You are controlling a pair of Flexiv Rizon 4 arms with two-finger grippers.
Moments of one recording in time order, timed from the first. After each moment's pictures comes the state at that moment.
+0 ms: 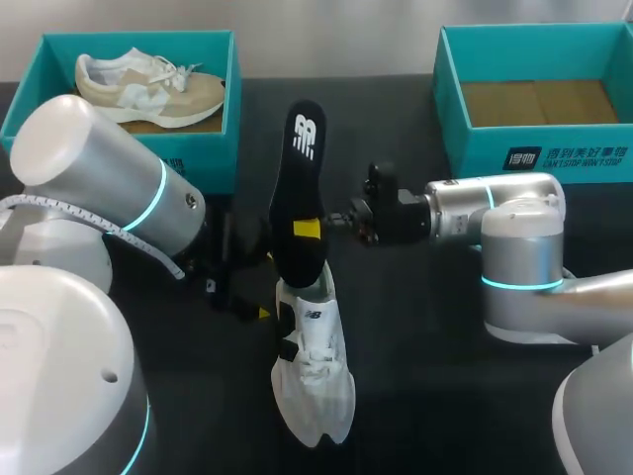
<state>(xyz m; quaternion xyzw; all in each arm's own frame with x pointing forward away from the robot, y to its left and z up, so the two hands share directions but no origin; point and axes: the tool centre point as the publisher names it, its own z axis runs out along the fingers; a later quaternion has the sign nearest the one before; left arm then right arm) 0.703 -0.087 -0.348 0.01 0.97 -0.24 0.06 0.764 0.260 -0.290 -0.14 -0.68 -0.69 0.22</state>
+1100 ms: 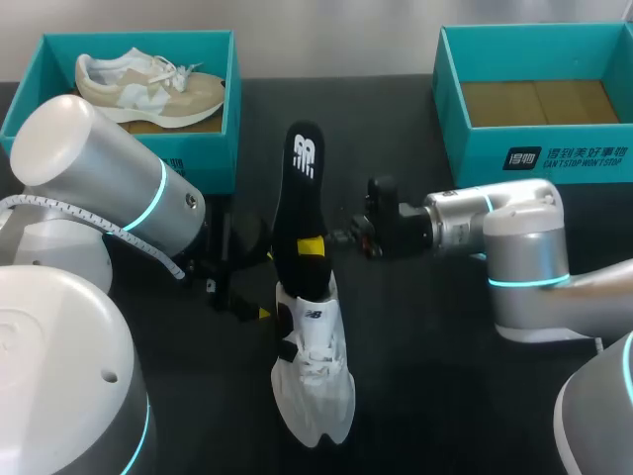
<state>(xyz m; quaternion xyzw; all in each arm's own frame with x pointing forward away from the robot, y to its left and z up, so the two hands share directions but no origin) 0.703 -0.087 -0.348 0.01 0.97 -0.24 0.06 0.743 0.256 -0.312 -0.14 -0.68 -0.67 0.26</state>
